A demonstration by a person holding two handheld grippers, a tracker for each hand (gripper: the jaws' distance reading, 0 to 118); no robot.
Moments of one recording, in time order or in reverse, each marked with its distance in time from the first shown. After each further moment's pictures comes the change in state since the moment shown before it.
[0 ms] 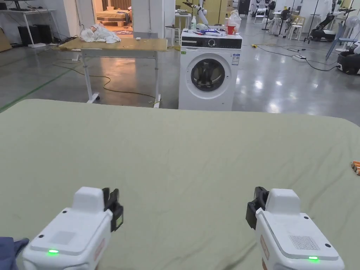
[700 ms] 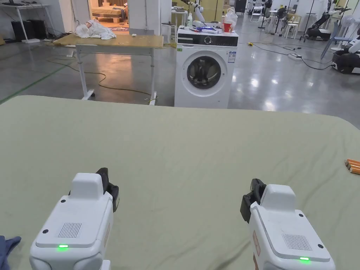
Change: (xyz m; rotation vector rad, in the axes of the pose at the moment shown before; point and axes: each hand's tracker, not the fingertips) left arm 0.011 0.009 -0.001 0.123 0.130 0.011; right arm -0.003 0.000 0.001 0.075 -0.032 -0.032
